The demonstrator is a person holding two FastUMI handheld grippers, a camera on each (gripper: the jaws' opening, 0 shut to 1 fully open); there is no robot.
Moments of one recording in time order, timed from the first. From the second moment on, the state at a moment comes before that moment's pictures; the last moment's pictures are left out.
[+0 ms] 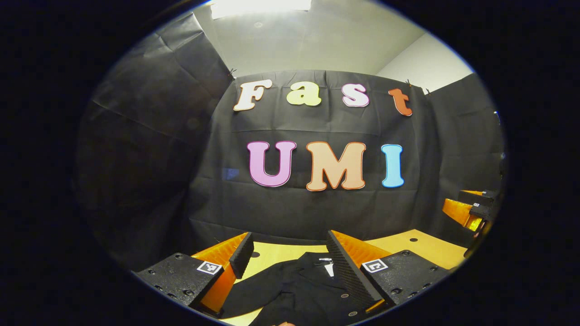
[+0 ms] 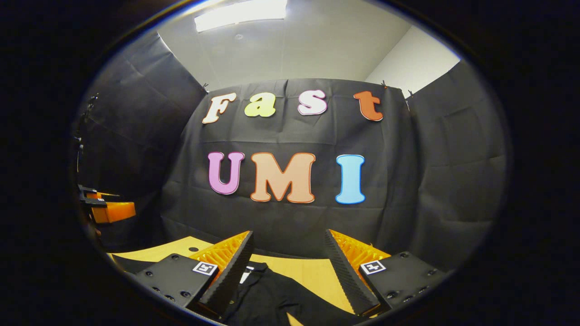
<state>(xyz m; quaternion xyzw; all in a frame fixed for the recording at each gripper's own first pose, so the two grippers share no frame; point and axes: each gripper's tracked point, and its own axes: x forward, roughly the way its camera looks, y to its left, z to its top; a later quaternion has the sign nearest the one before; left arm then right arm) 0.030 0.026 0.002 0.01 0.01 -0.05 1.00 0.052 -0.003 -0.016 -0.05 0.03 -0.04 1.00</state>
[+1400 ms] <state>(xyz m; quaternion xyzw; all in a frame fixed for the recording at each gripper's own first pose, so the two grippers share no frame) 0.017 -0.083 -0.028 0.02 0.04 -0.06 1.00 -0.025 -0.193 -0.234 -0.11 0.39 -0.04 0.91</state>
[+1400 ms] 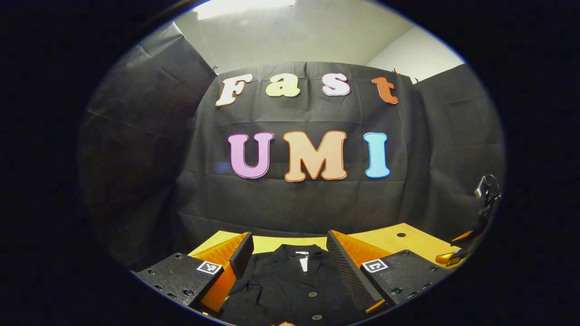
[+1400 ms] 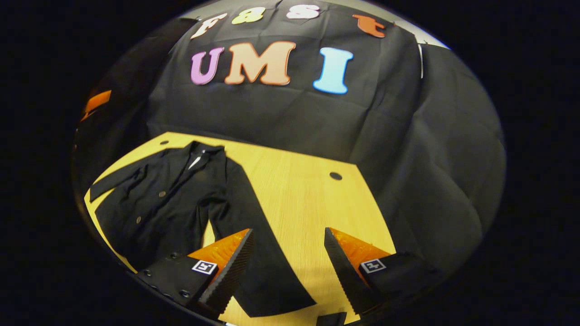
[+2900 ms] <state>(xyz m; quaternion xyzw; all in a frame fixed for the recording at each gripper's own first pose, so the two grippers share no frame) 0.007 -0.094 -0.043 0.02 0.06 -0.04 1.00 -0.096 -0.170 -0.334 -0.02 0.59 0.00 0.81</state>
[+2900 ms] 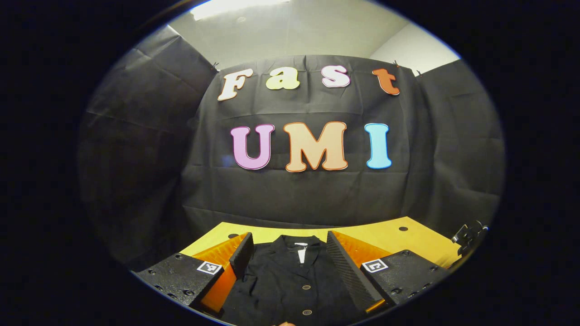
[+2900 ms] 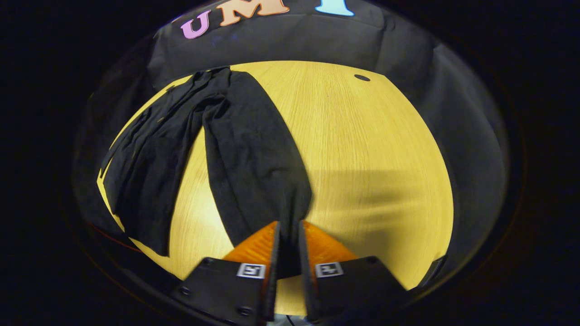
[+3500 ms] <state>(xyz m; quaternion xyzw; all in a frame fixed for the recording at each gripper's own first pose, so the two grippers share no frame) 0.021 -0.028 -0.032 0.03 0.05 -0.03 1.00 -0.016 -0.137 -0.260 0.06 0.42 -0.09 0.90</state>
